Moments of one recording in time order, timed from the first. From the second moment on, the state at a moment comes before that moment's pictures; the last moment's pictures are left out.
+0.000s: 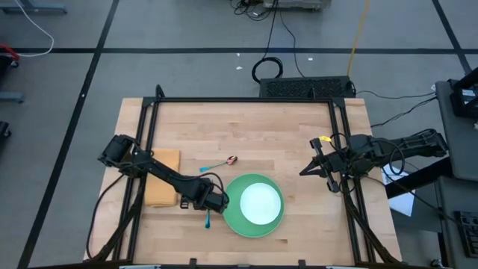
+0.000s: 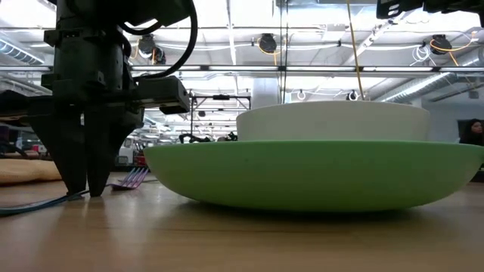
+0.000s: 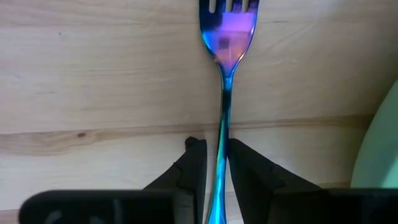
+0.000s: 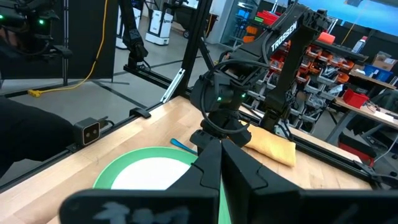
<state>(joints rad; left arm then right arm) -0.40 1.89 1.11 -0.66 0.05 -1.96 0.16 0.51 0.45 -0.03 -0.21 -0.30</state>
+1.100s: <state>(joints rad) -0.47 1.56 1.11 -0.63 -0.51 -1.38 0.16 0.51 0.45 -0.03 -0.21 -0.27</state>
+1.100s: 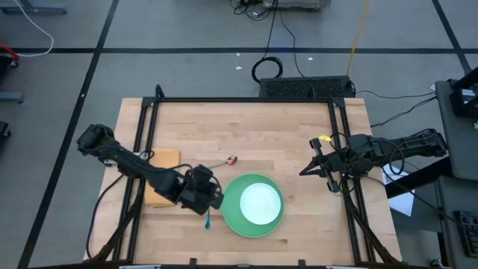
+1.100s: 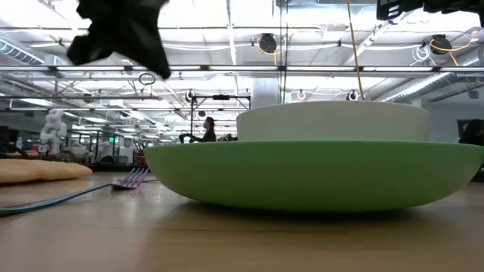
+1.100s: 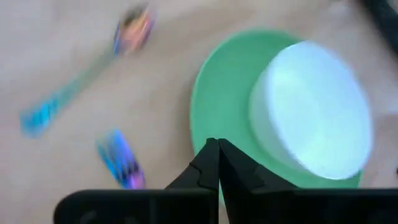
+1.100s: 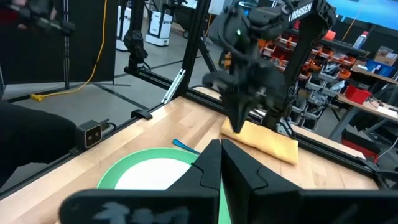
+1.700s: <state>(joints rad) -0.82 1.46 1.11 -0.50 -1.06 -0.37 0.16 0.59 0.44 0.04 -0.21 -0.18</state>
